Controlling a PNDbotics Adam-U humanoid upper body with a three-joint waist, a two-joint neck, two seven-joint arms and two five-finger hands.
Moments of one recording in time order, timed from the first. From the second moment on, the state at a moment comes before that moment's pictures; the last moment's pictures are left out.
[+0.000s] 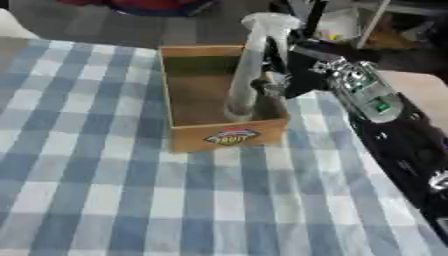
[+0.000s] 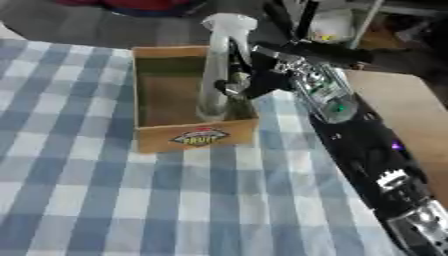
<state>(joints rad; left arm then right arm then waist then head) -0.22 0.40 0.20 -1.92 0.19 0.09 0.13 -0.94 -0.52 0.16 -1.15 -0.14 -0.04 0.58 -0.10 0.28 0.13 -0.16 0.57</state>
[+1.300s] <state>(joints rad) -0.19 0.39 0.21 -1.92 0.19 0.08 0.15 -0.50 -0.66 -0.05 -1.64 -0.32 0.01 0.12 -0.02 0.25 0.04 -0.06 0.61</state>
